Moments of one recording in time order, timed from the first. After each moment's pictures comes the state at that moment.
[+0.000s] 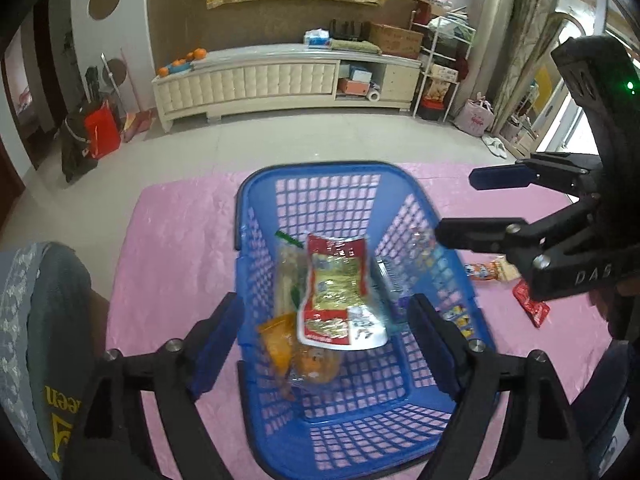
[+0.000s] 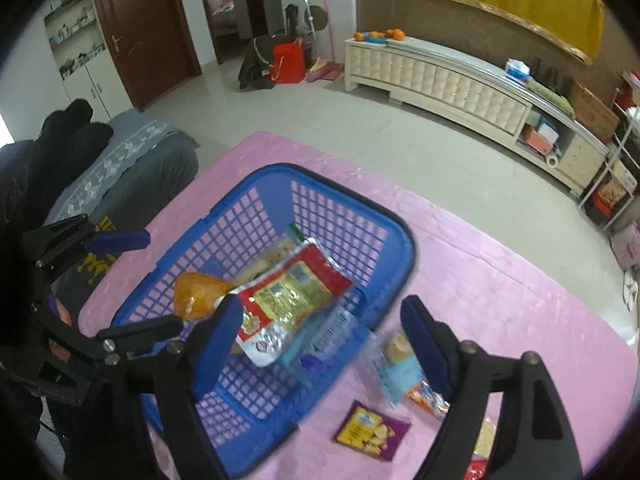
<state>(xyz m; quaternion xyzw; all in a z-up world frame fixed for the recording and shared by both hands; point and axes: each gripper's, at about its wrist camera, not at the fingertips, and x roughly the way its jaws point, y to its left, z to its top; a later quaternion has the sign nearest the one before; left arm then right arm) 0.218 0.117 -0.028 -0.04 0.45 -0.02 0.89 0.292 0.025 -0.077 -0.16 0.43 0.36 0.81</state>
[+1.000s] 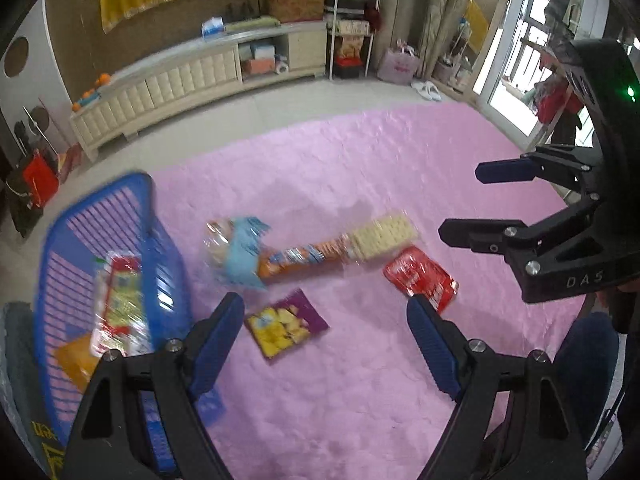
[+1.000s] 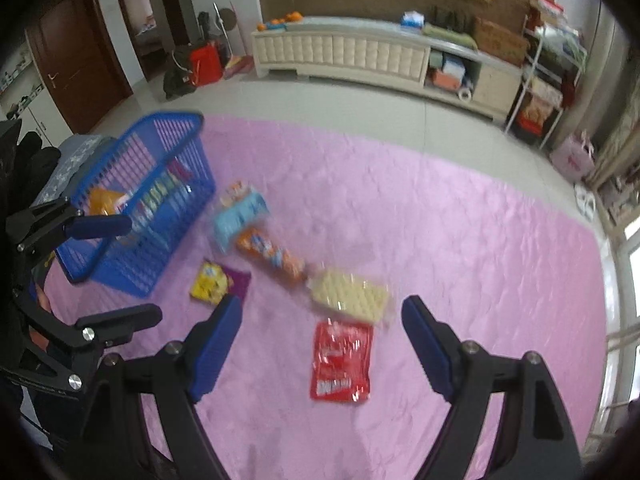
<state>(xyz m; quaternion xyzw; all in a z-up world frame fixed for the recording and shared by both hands) 0.247 -0.100 -0.064 0.03 0.50 -0.13 0.86 0.276 -0.190 -0.118 -0.11 0.47 0.25 0.84</state>
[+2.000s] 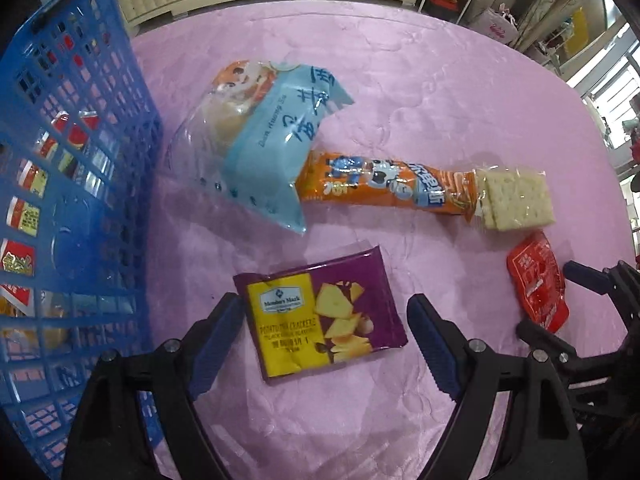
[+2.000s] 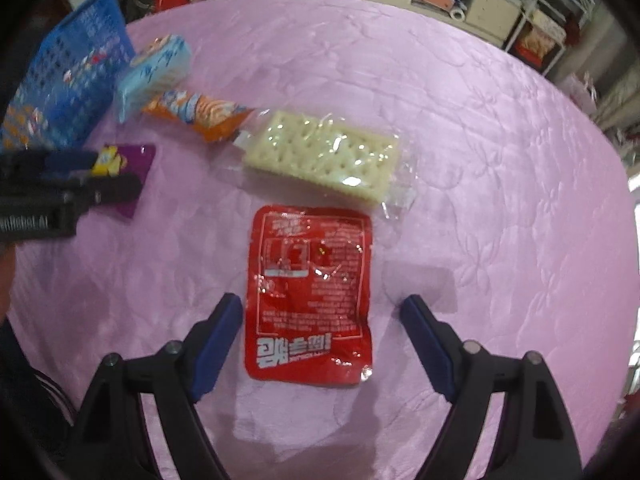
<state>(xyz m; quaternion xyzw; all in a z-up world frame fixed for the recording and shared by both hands) 0.303 -0.067 -0.203 -0.06 0.62 0.00 0.78 0.284 -0.197 -0.255 -0.14 0.57 0.20 0.78</state>
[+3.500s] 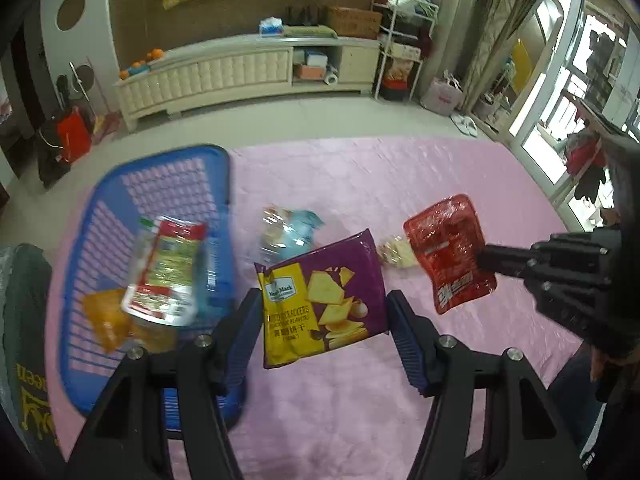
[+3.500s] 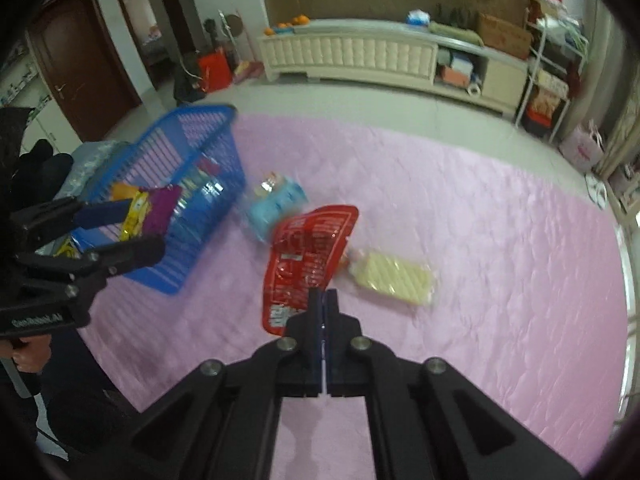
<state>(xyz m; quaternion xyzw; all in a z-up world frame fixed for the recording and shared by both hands) 0.205 -0.038 -0.021 -0.03 0.47 -0.05 0.88 0.235 -0.170 -0.095 -0.08 0.46 0.27 0.84</state>
